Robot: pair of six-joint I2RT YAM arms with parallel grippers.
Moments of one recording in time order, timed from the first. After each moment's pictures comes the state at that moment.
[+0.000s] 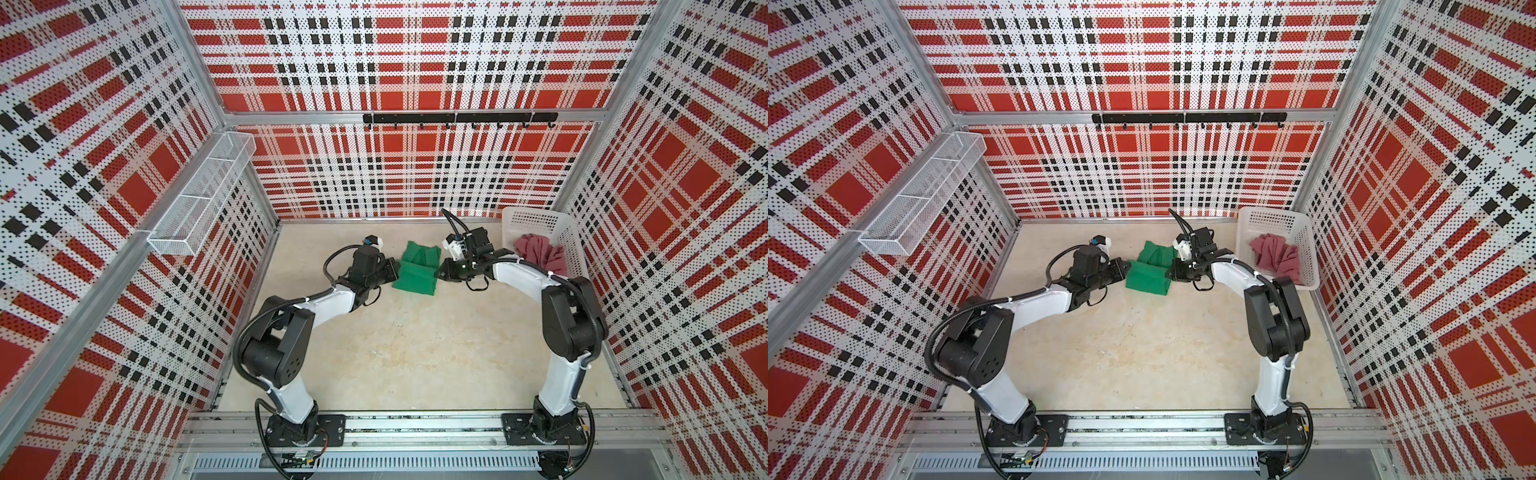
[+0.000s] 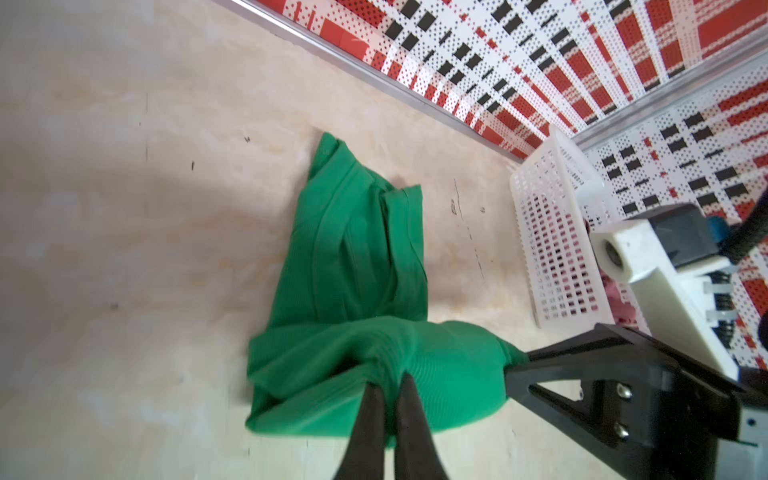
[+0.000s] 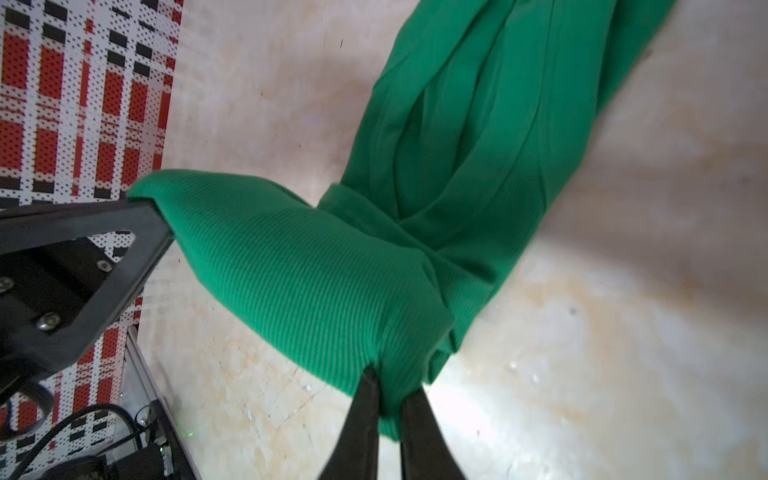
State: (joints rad) left arm -0.45 1.65 0.92 0.25 0.16 -0.68; right arm 0.38 1.84 1.30 -0.39 -0.51 0.32
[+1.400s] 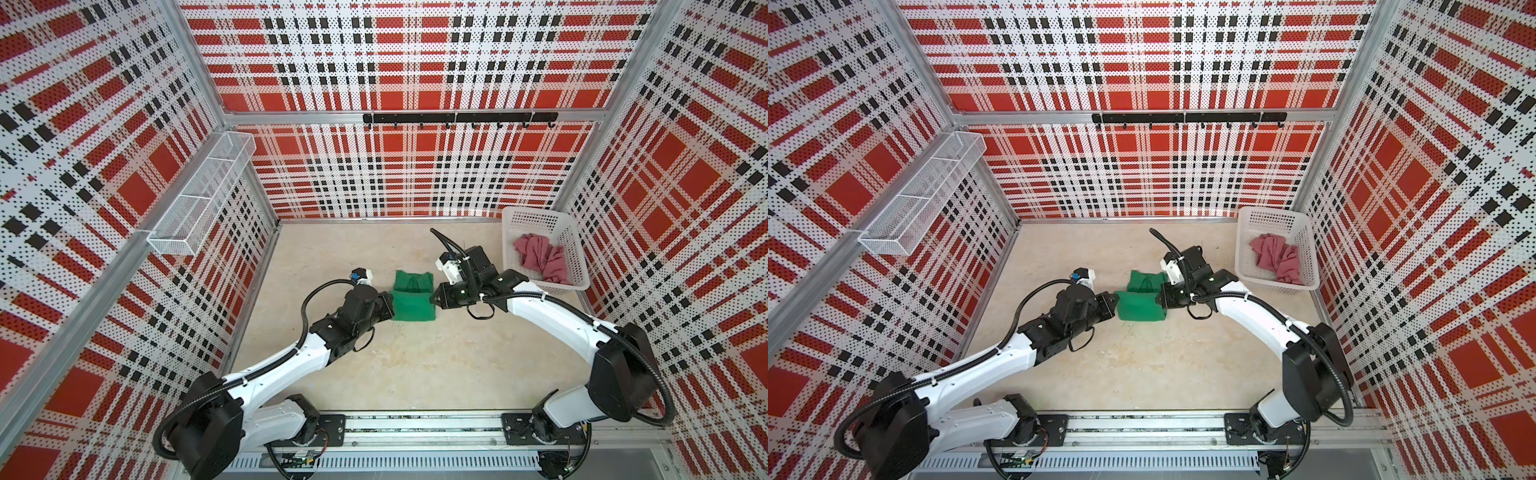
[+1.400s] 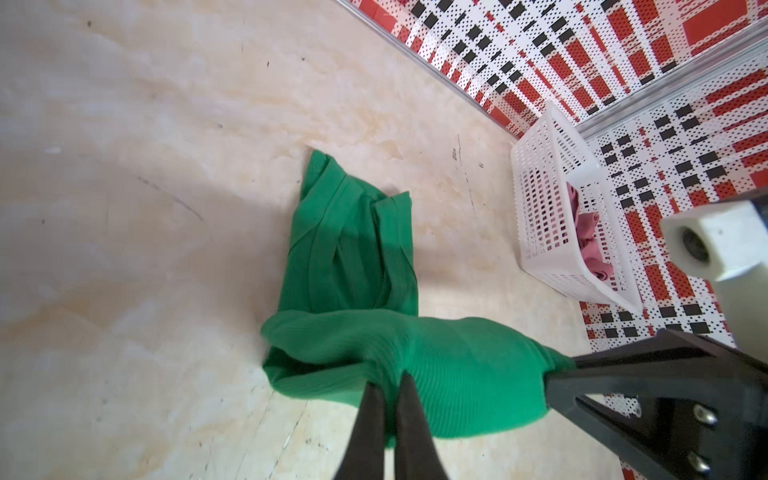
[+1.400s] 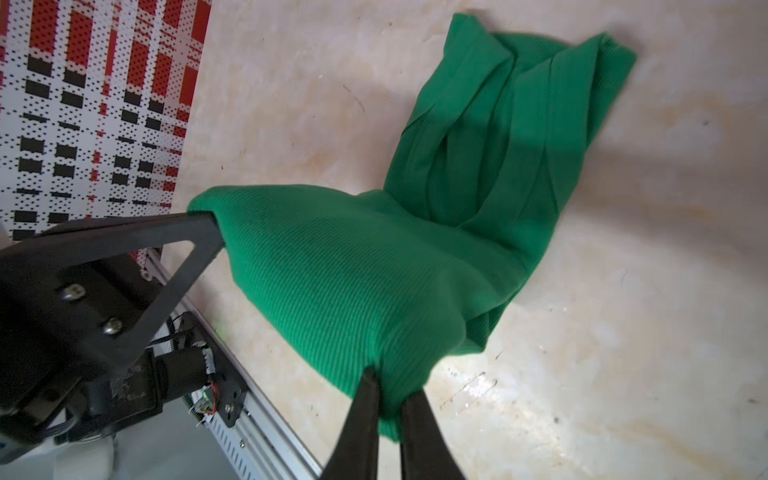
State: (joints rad) left arm -0.65 1.20 0.68 -0.01 -0.11 -0.84; right arm 0.56 1.53 1.17 -0.55 -0.38 0.39
